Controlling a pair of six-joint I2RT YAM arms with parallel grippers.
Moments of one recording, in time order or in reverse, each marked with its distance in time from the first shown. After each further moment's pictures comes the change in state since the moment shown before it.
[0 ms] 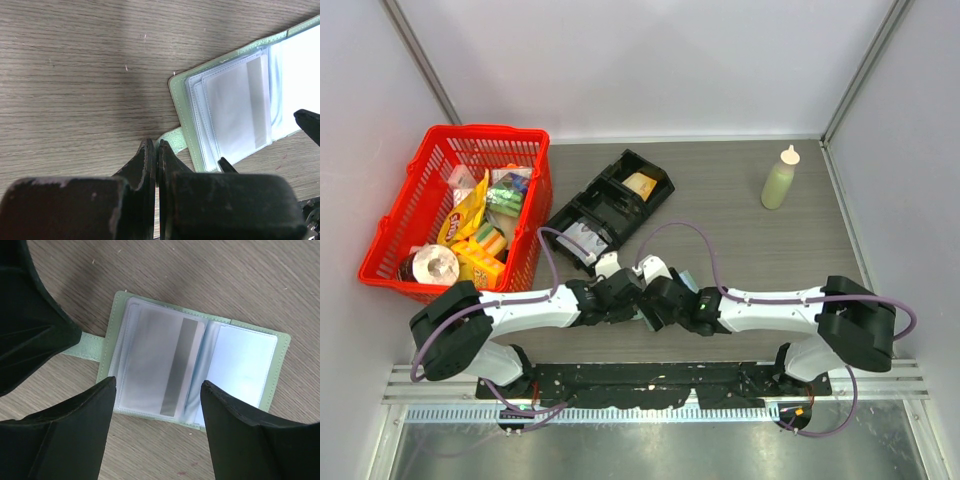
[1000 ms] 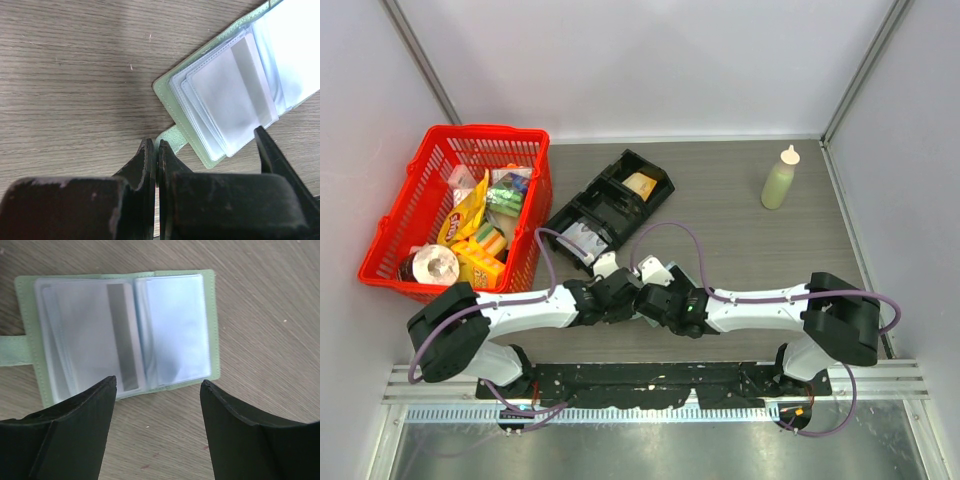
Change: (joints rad) left arm 0.004 -0.015 -0.009 -0.004 0.006 -0.006; right arm 0.046 0.089 0.076 -0.159 0.256 0.021
